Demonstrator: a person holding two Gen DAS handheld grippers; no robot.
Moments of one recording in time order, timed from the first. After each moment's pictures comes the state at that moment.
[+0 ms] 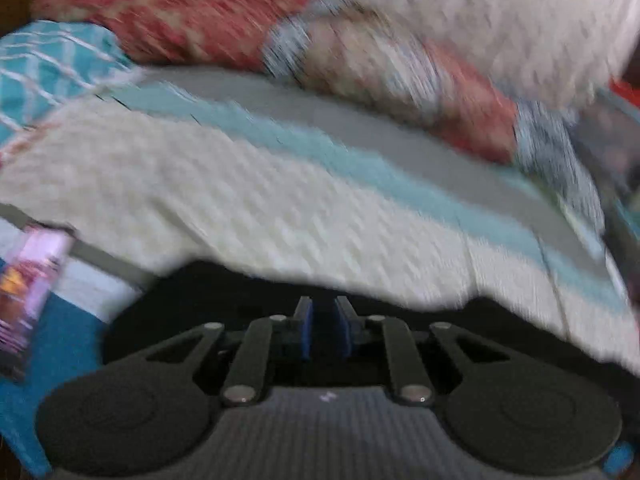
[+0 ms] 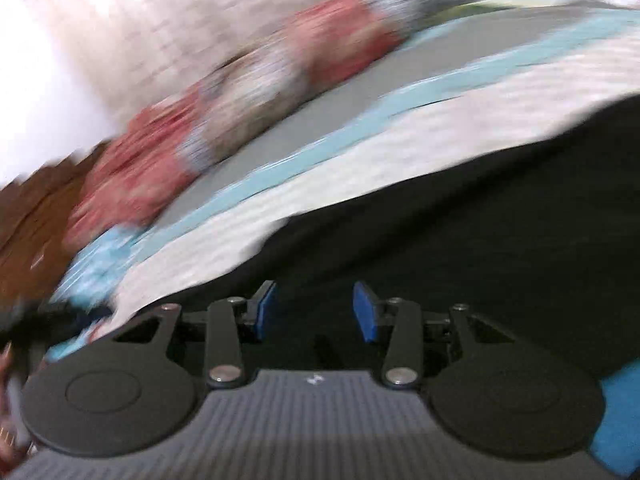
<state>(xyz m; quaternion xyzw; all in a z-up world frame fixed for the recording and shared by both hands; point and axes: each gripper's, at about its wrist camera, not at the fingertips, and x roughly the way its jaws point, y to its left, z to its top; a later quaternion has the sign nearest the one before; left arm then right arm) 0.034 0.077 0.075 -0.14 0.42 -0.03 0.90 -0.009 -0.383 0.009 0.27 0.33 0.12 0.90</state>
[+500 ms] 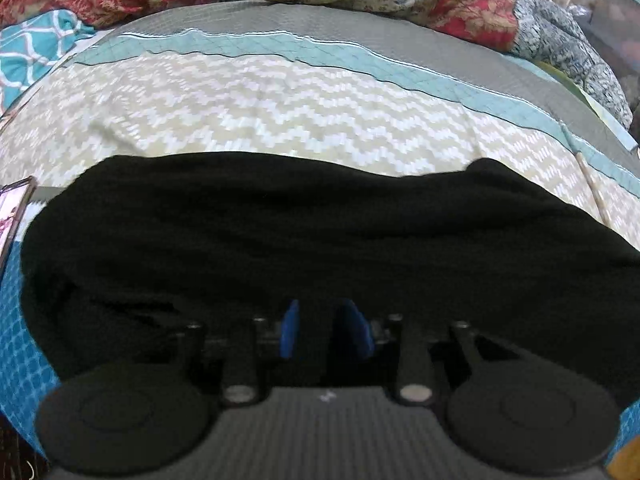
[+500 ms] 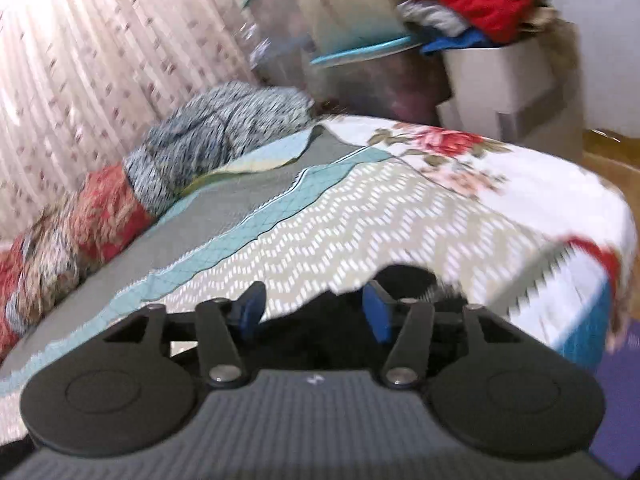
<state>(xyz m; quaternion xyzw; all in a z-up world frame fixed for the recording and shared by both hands) 0.037 -0.005 0.032 -0.06 0.51 -0.02 0.86 -0.041 -0.646 0.027 0.25 0.24 -0.13 0.93</state>
